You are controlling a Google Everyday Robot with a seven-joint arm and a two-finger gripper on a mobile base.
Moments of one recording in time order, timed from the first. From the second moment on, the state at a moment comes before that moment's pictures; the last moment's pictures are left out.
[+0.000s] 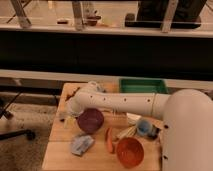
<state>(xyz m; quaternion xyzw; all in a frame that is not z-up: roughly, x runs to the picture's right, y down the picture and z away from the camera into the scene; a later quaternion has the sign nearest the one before) -0.222 0.137 0.787 -0.26 -0.31 0.02 0.91</state>
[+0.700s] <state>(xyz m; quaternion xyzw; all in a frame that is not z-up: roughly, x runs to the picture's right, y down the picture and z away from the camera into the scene) -0.235 0.138 0.819 -0.27 -0.29 0.02 0.92</state>
